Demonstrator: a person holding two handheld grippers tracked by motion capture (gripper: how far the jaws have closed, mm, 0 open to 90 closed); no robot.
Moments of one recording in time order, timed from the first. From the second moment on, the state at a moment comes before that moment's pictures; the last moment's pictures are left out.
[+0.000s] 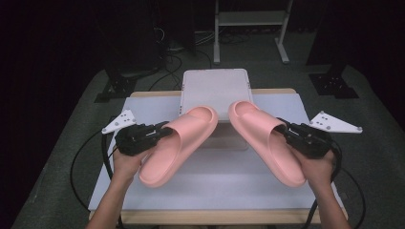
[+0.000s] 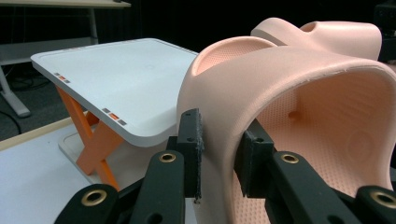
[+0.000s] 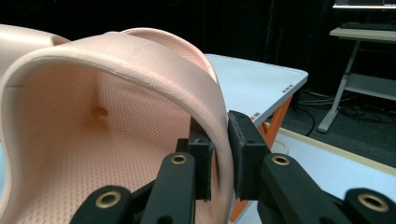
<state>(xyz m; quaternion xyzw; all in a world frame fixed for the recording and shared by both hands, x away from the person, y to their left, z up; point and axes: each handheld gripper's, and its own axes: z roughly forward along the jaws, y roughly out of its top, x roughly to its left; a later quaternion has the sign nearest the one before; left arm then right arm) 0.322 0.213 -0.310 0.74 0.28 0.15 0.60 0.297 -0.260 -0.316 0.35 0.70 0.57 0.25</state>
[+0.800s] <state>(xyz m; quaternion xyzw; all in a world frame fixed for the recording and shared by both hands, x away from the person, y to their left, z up) 0.351 0.207 -0.303 0.74 0.30 0.15 0.59 0.329 -0.246 -0.304 0.36 0.70 0.56 0.26</state>
